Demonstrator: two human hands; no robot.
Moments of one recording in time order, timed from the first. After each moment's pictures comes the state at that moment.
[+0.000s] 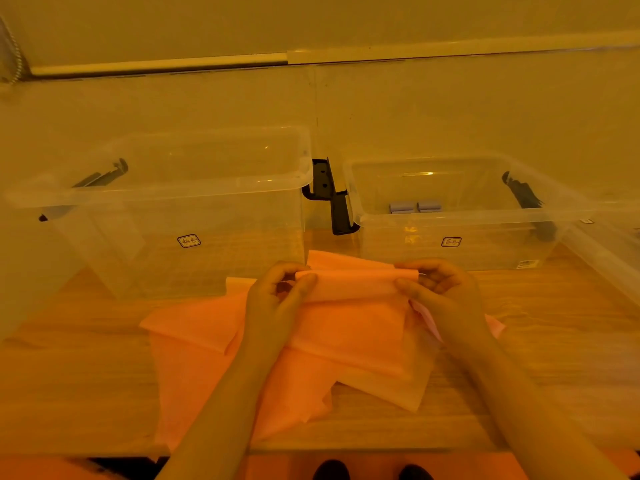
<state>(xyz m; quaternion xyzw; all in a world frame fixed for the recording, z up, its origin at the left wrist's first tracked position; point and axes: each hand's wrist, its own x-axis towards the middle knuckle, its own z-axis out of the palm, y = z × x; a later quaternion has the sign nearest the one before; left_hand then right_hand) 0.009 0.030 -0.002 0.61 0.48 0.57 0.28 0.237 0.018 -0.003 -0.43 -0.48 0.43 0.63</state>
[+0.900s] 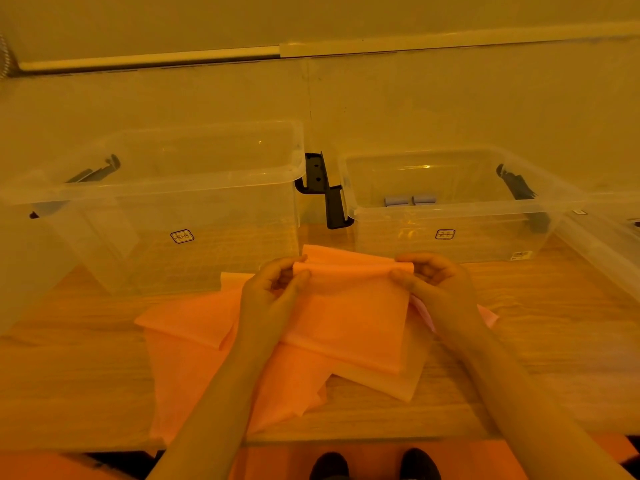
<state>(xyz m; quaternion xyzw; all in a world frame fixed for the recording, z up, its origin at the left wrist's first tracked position) 0.009 0.028 -0.005 0.61 0.48 0.56 0.29 0.239 0.017 -0.003 -0.45 -0.48 0.44 0.61</state>
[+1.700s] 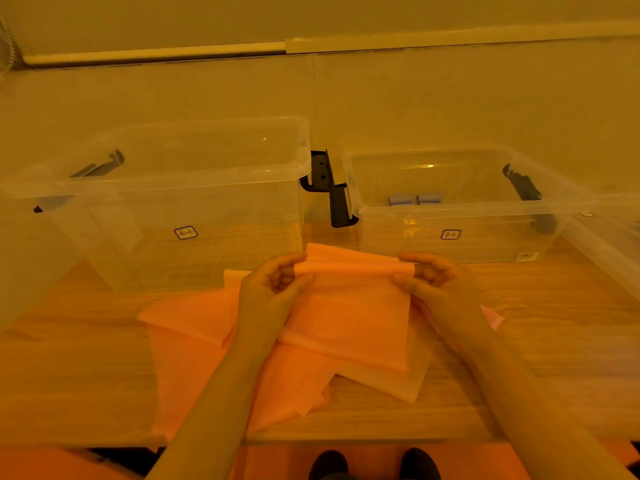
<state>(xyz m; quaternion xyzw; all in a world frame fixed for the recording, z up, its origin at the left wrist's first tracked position) 0.006 0.029 -0.002 0.58 0.49 0.57 0.32 0.241 0.020 -0.009 -0.44 -0.48 0.47 0.60</state>
